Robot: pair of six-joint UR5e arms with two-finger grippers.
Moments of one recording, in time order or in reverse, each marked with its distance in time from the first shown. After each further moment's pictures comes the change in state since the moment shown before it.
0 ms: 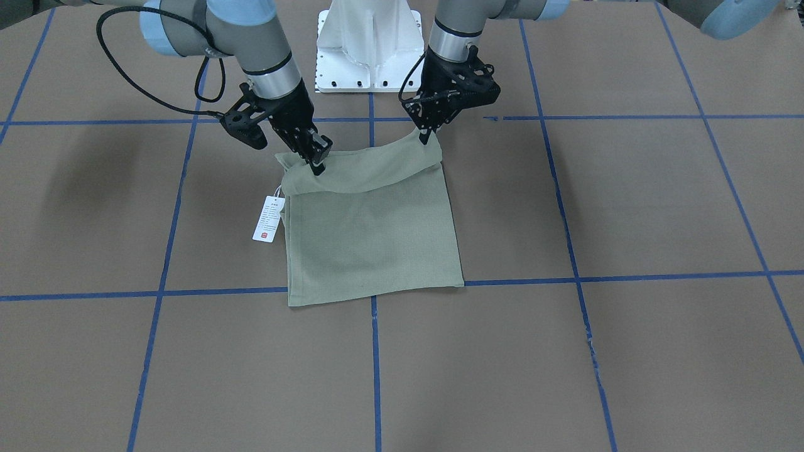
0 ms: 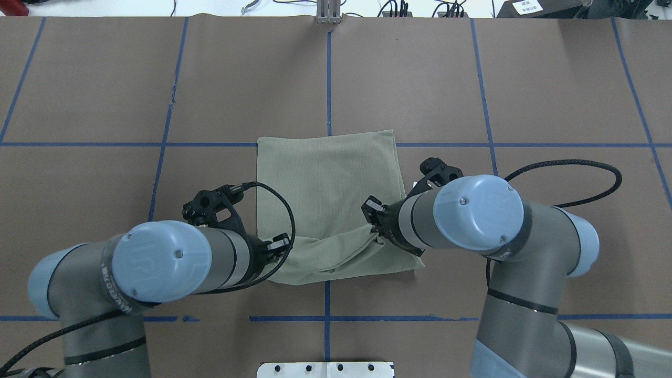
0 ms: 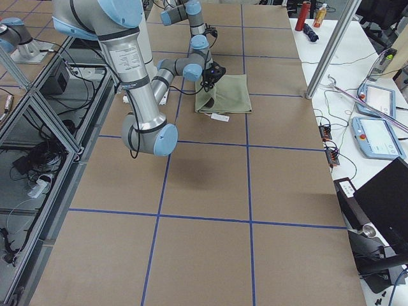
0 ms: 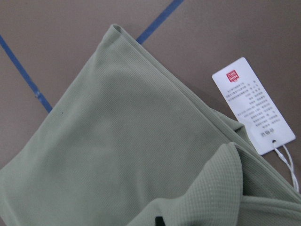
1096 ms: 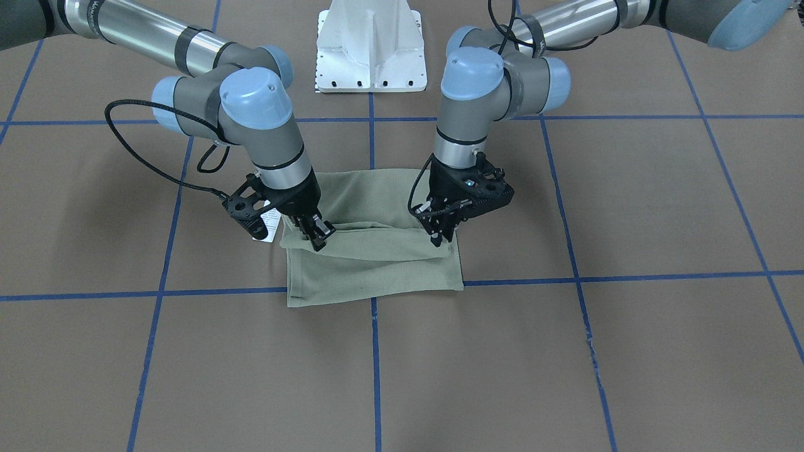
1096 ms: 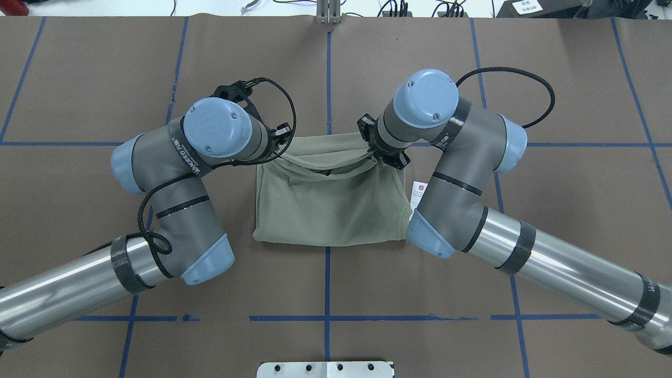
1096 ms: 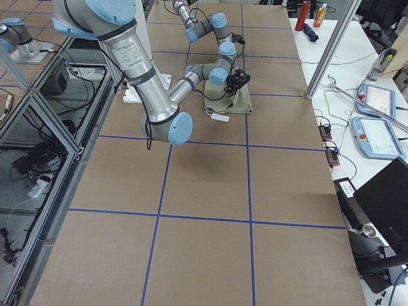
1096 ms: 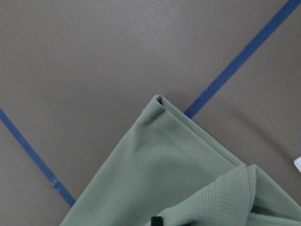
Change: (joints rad) left arm -0.217 -0.173 0.403 -0.150 0.001 0.133; right arm 0.149 0.186 -0.349 0.054 0.091 -0.037
